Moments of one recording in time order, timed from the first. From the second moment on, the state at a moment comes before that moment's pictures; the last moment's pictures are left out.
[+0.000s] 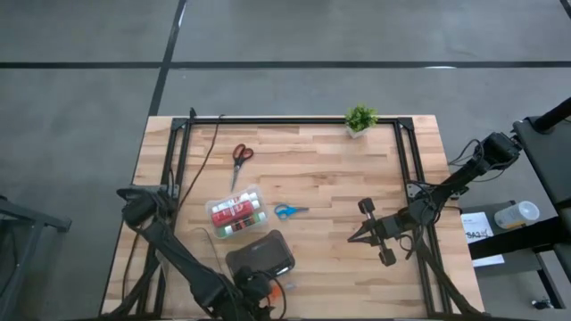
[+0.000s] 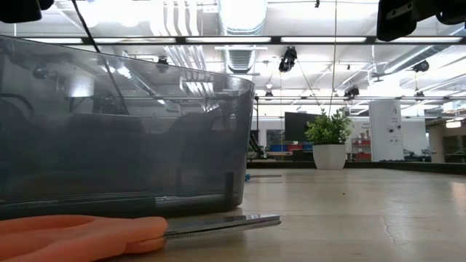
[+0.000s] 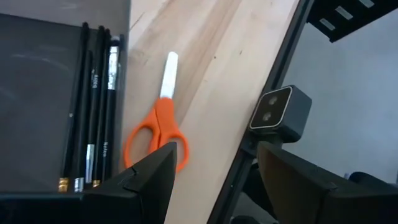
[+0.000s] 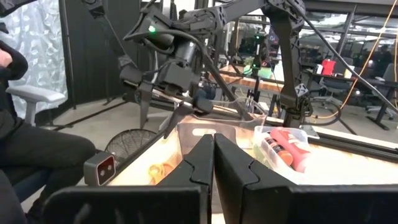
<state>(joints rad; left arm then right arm) -0.80 2.04 1.57 -0.61 -0.39 -1.27 0.62 1.06 0.22 0.89 0.29 -0.09</state>
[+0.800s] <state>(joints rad) -0.80 2.17 1.72 -0.75 -0.38 -1.28 0.62 1.06 0.22 0.89 0.29 -0.09</state>
